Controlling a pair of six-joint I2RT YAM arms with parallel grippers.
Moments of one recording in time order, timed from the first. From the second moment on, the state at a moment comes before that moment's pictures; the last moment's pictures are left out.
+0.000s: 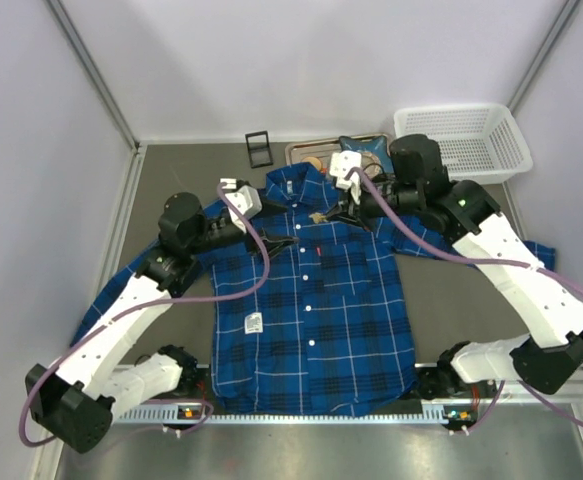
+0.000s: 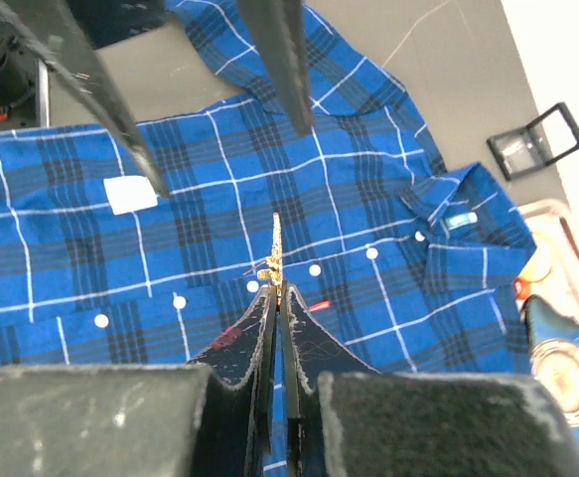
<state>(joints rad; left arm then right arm) -0.49 0.98 0.89 0.08 0.77 0.10 0.63 1.32 1.55 -0.77 -0.60 -0.50</state>
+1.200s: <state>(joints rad) -0.63 1.10 0.92 0.25 0.70 0.27 0.80 1.22 1.45 -0.72 -0.41 -0.80</state>
